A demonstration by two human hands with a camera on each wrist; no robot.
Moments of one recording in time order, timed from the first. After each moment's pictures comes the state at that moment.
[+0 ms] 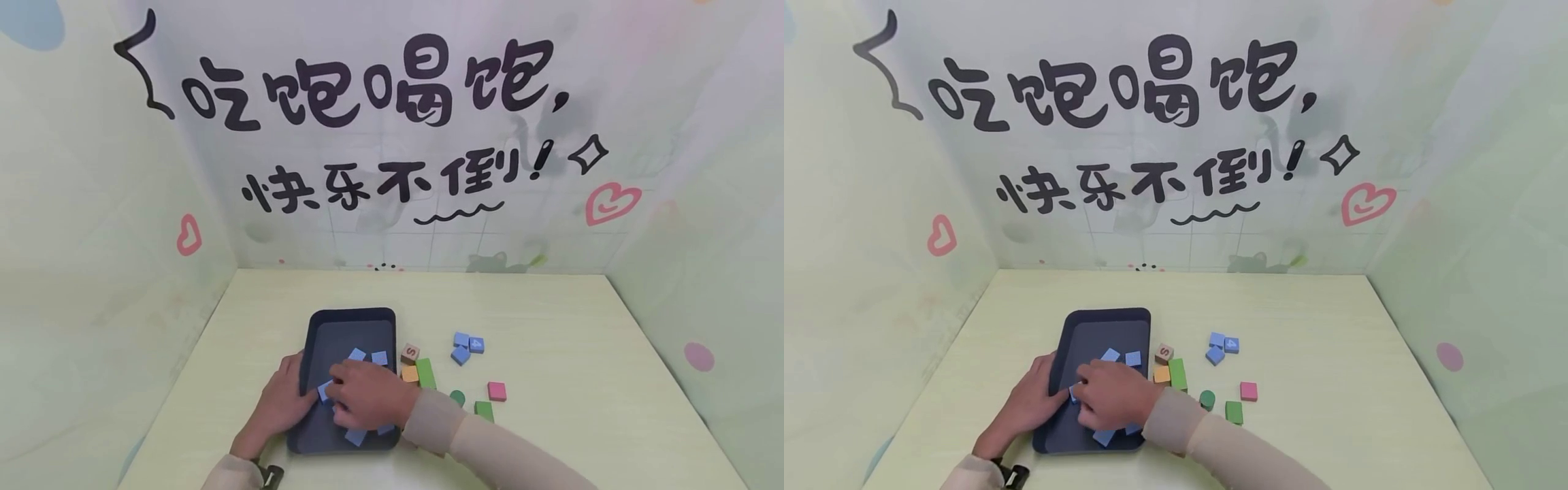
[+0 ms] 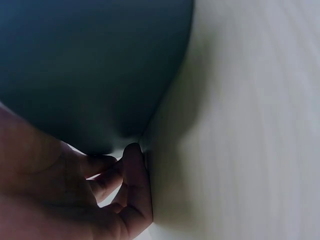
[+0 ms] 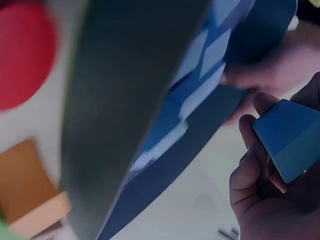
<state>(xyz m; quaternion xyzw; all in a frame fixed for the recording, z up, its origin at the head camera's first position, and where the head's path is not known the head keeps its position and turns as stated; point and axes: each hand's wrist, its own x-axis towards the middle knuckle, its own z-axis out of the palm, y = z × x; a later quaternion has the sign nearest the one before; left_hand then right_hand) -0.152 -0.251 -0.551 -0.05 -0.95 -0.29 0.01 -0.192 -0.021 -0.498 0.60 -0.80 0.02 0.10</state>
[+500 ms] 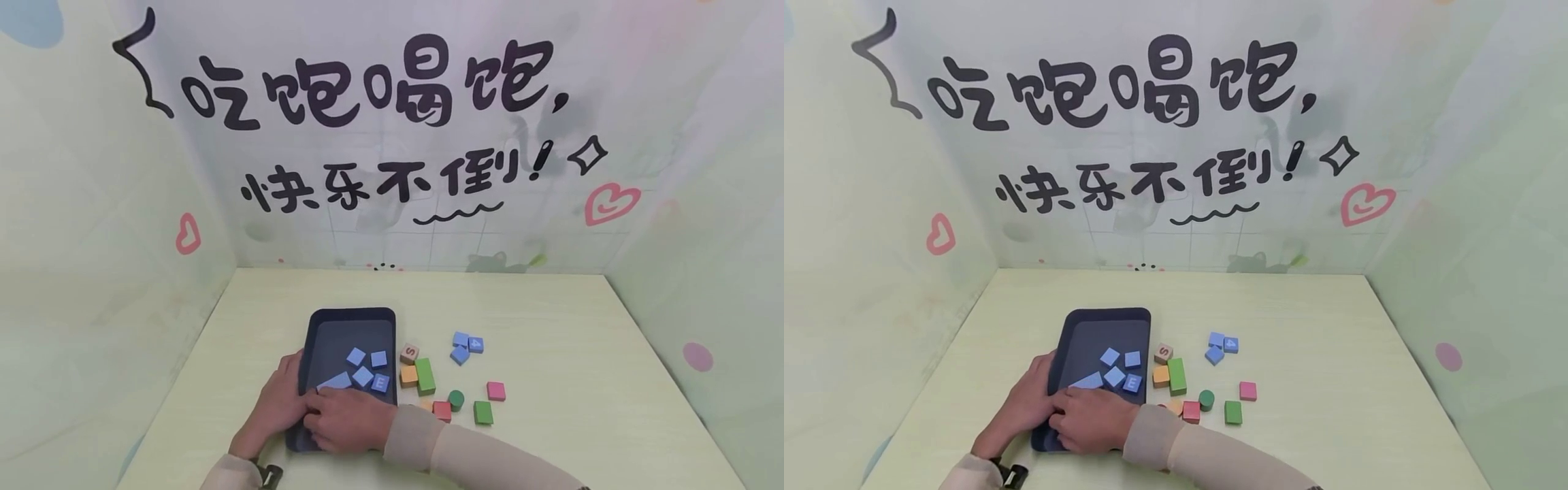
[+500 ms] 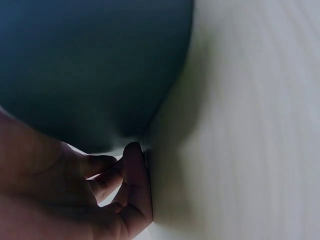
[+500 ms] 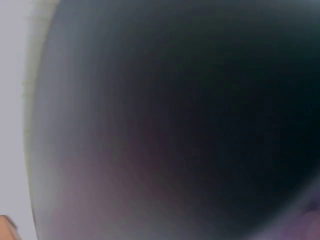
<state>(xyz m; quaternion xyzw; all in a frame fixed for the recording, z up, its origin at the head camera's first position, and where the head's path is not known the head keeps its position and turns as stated) -0.153 -0.251 -0.552 -0.05 -0.95 -0.29 0.02 -0.168 -0.053 -0.519 0.63 -0.77 -0.03 0.06</state>
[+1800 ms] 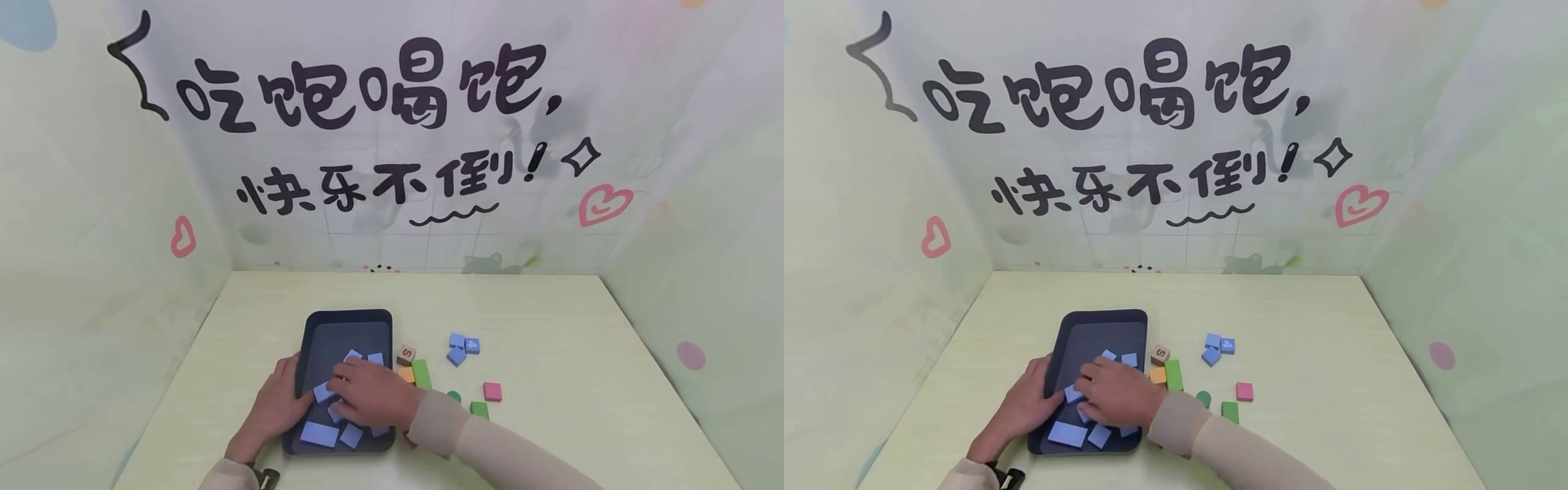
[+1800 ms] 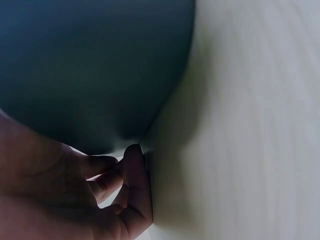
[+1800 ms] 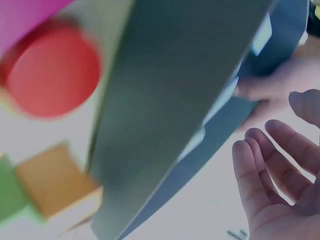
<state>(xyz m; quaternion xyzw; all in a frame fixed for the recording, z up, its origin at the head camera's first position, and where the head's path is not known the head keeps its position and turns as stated) -0.153 -0.249 -0.548 -0.04 -0.96 -0.29 -0.01 -0.192 -0.009 -0.500 0.56 -0.82 0.02 0.10</state>
